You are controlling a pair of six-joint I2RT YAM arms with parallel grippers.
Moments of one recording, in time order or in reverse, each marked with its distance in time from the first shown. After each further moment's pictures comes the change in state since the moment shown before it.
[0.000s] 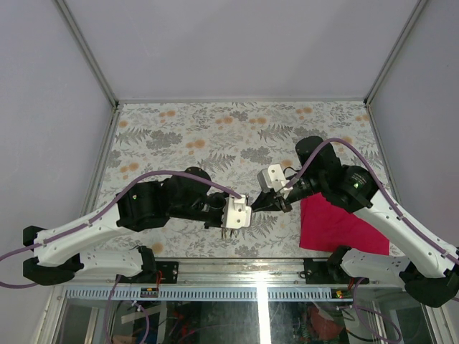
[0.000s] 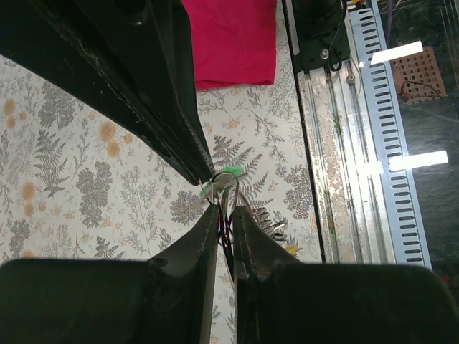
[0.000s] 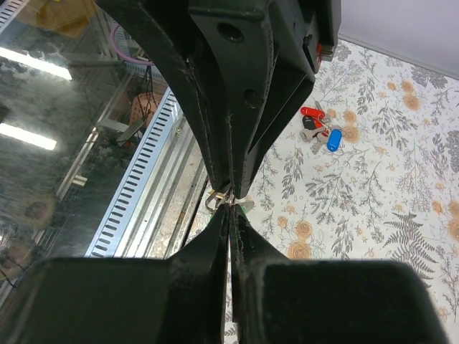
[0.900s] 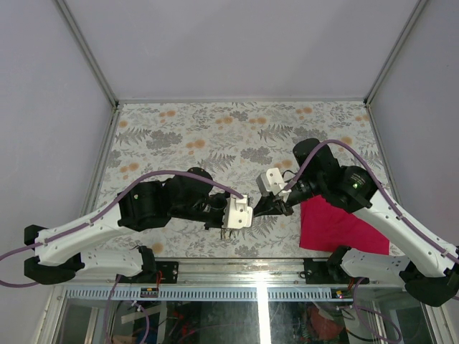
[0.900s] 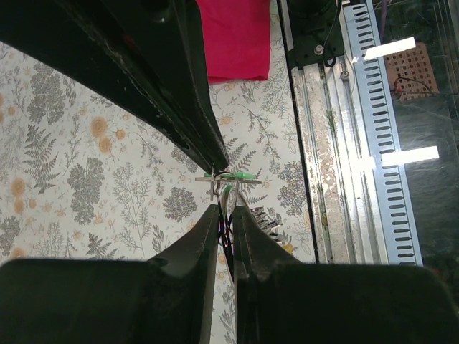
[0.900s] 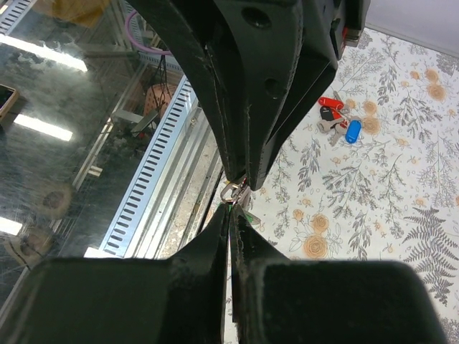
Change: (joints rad) left arm -0.001 0.012 0.013 -0.024 -0.001 -0.006; right arm 0.013 0.003 0.001 -0.062 -0.004 -0.019
